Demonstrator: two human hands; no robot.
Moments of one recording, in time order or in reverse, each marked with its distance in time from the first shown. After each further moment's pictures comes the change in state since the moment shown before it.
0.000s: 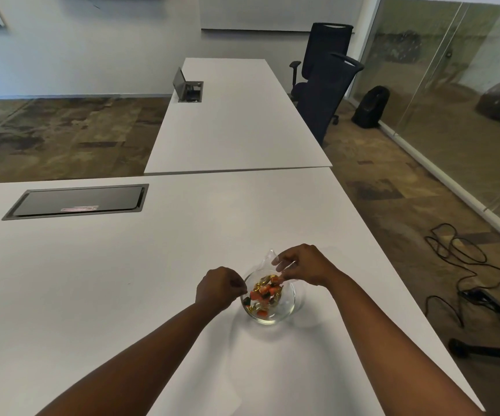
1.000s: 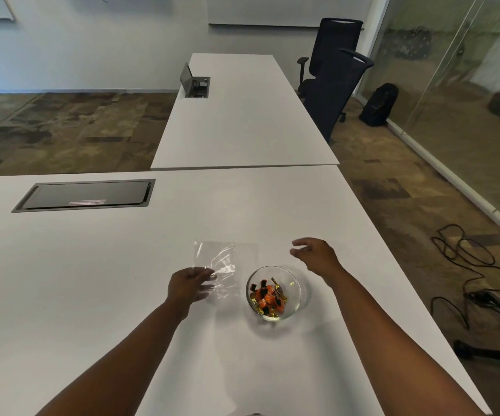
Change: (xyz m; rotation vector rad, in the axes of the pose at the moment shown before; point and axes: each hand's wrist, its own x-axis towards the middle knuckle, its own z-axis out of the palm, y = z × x) left_hand -0.006 -0.055 -0.023 -0.919 0.145 -0.333; right_hand 0.009 0.002 0.005 0.225 0.257 0.229
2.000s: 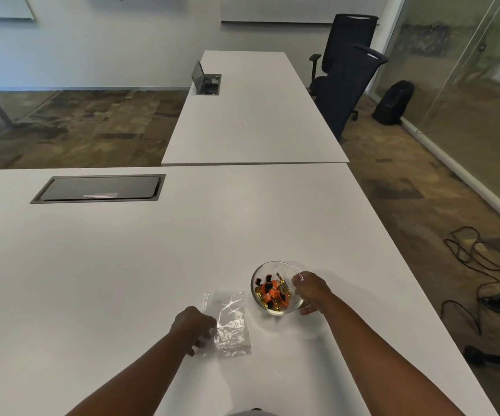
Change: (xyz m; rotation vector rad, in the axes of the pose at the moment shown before) left_hand -0.024 -0.055 -0.006 0.652 -0.009 -0.398; right_hand -0.027 0.029 0.043 -0.055 -0.148 0.373
